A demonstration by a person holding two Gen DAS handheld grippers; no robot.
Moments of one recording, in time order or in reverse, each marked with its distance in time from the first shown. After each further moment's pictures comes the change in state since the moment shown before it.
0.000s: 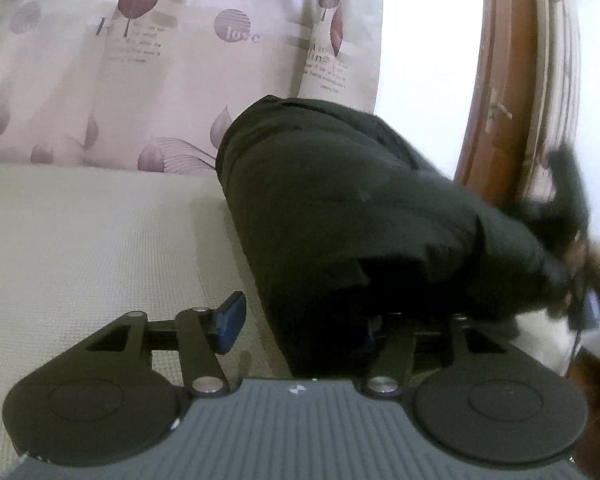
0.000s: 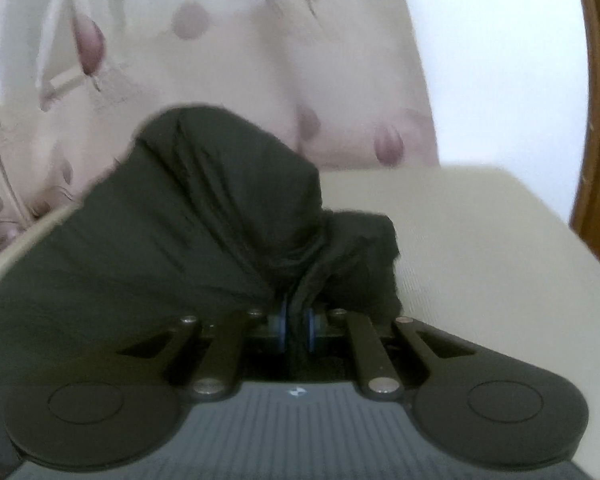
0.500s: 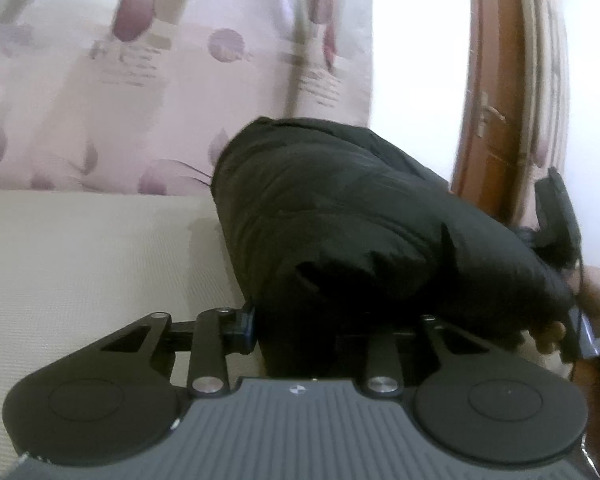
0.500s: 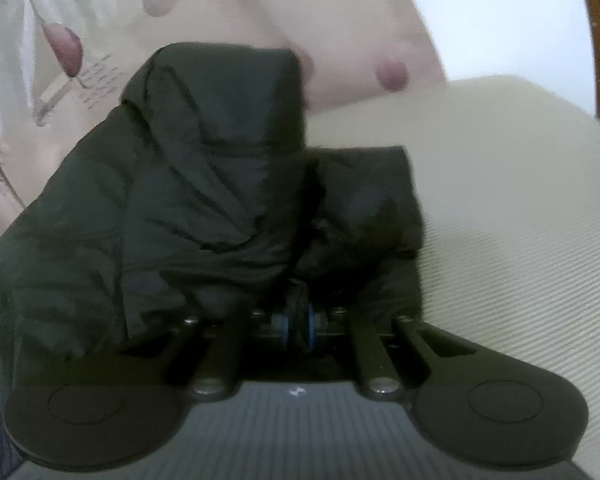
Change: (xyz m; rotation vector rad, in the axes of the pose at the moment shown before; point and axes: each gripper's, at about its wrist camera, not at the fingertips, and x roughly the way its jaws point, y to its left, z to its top) left arm -0.015 0.017 0.005 0.055 -0.047 0.013; right arm 0.021 0.007 -0.028 0.134 0.057 0.134
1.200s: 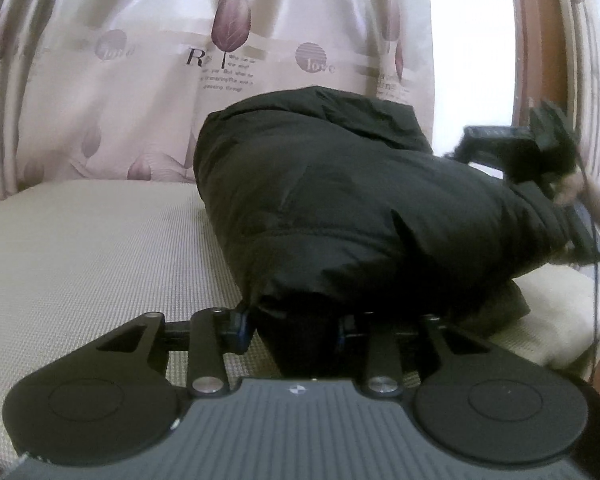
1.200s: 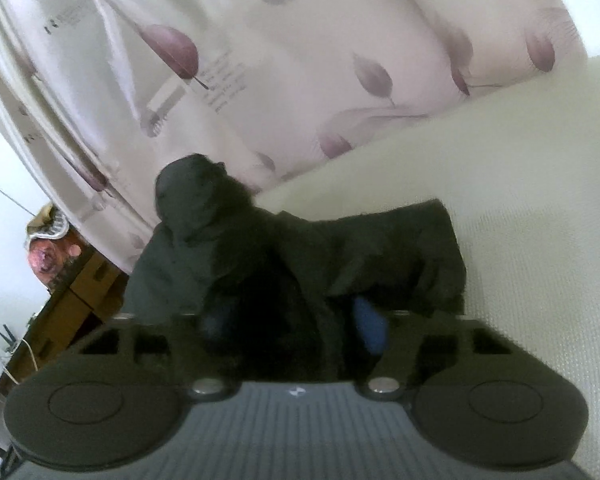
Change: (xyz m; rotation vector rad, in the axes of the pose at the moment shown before) left arm -0.092 0.063 -0.030 -0.008 0.006 0.145; right arm 0.029 0.103 0.049 0.079 0.072 0.292
